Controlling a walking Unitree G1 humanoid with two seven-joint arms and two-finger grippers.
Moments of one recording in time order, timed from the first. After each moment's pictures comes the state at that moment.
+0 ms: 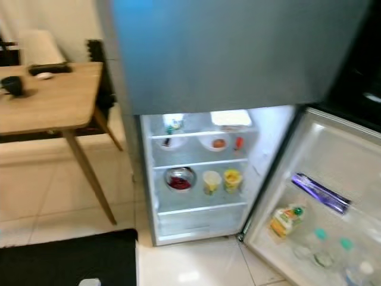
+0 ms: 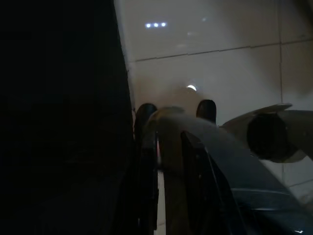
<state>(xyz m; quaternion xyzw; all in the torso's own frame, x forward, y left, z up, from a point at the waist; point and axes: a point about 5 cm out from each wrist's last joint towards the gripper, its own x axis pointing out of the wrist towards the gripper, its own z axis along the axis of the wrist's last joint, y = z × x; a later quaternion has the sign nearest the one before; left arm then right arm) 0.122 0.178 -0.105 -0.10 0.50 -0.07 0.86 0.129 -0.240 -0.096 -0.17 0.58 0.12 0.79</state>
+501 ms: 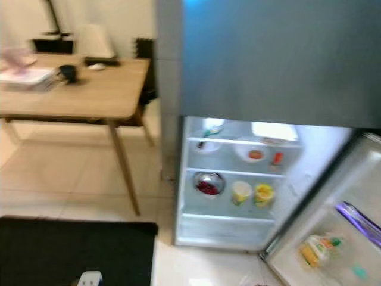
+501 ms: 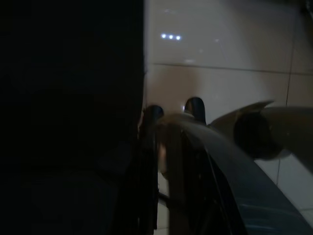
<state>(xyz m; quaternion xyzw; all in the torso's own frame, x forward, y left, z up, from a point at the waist) 0.127 0.176 -0.103 -0.09 0.50 -0.07 0.86 0.134 -0.243 -0.093 -0.20 0.57 0.13 0.78</state>
